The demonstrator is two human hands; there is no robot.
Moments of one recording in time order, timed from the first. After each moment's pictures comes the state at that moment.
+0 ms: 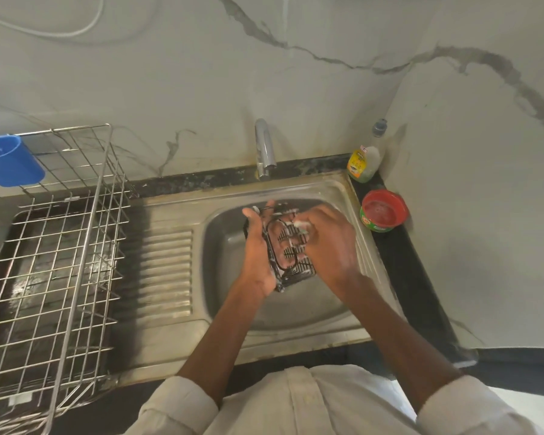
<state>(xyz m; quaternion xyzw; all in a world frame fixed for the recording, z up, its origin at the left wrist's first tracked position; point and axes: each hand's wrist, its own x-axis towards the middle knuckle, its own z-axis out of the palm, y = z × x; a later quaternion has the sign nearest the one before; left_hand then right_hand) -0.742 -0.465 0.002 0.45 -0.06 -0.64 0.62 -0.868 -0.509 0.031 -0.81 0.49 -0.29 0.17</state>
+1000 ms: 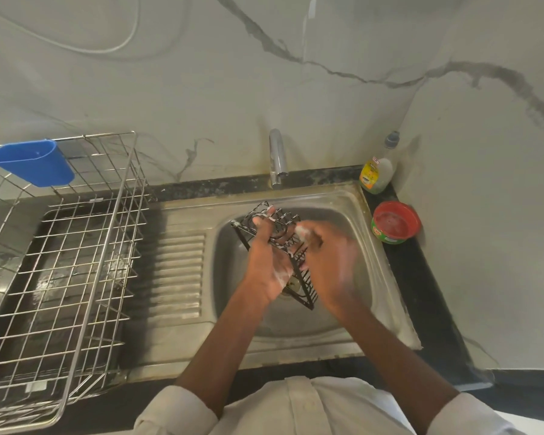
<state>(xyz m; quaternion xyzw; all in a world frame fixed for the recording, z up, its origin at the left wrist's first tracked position) -0.739 -0.458 0.016 0.46 0.01 -0.62 0.64 -0.853 -0.486 0.035 -0.72 0.52 -0.39 0.26</state>
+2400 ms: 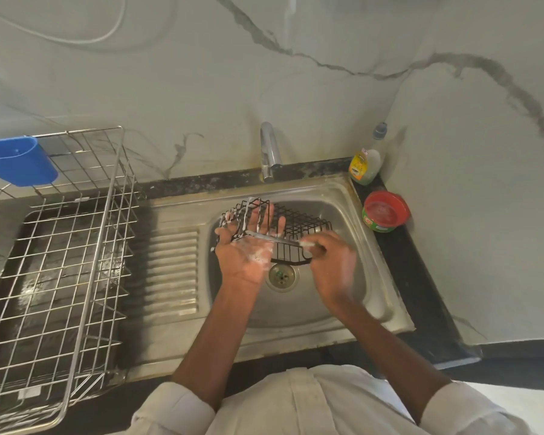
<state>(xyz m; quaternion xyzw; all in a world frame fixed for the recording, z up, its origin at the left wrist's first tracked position) -0.713 -0.446 0.012 0.21 0.14 -0.61 0.75 -0.863 -0.472 -0.001 -0.69 0.55 -0.38 0.27</state>
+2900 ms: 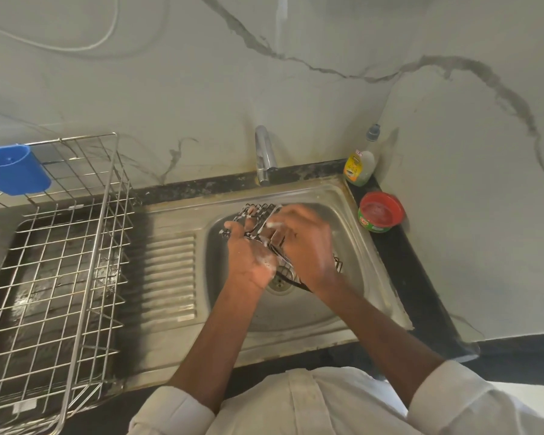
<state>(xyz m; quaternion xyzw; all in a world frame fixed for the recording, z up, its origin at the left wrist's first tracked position) -0.722 -0.451 0.029 0.43 0.08 -0.60 0.67 -0.830 -0.492 0.034 -0.78 0.41 -0.43 0.21</state>
